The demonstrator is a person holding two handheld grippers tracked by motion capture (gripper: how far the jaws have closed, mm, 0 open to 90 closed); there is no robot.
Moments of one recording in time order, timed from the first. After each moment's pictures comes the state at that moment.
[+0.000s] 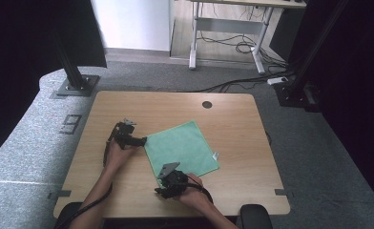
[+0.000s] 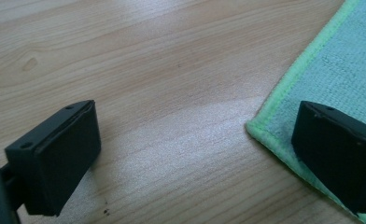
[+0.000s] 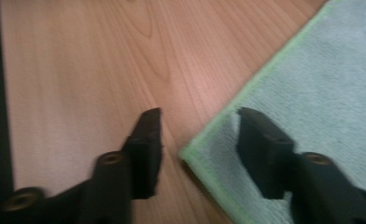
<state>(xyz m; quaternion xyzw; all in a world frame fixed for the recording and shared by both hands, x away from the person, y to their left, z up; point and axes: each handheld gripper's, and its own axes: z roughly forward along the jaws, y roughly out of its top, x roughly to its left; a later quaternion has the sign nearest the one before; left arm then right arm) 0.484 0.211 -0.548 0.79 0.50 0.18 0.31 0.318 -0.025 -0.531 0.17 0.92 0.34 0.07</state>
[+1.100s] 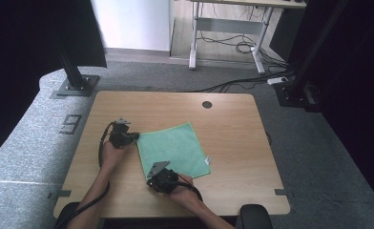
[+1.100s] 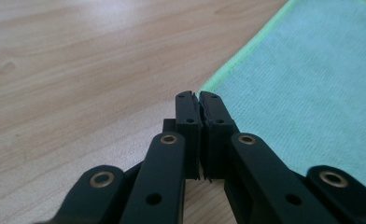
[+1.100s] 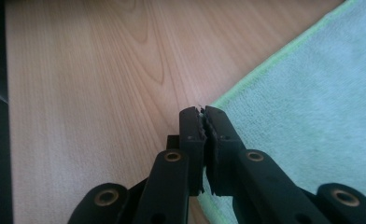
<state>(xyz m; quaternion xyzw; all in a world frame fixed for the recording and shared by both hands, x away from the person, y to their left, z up) 0.474 0.231 -0.529 0.79 0.47 0.12 0.37 0.320 0.006 -0.527 0.16 0.92 0.36 0.07</state>
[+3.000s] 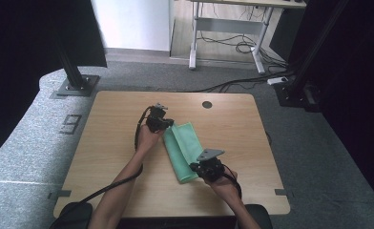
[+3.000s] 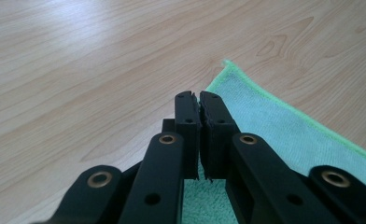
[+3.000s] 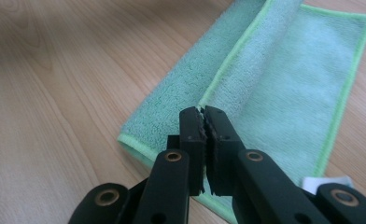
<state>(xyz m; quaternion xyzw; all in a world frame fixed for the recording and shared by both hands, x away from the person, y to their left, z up) 0.530 0.100 -0.500 0.81 0.42 0.10 0.39 0.344 -0.136 -0.502 0.29 0.87 0.39 0.13</state>
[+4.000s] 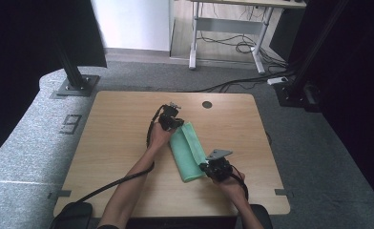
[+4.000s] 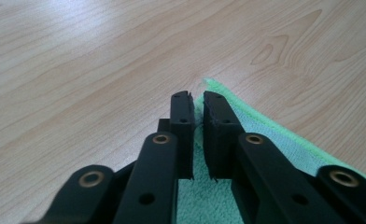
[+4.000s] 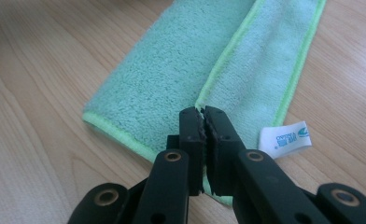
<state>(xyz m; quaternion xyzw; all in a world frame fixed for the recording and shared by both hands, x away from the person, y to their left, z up) 0.547 0.057 -0.508 0.83 0.41 0.10 0.36 0.352 -0.165 -0.521 0.33 0.86 0.37 0.14</state>
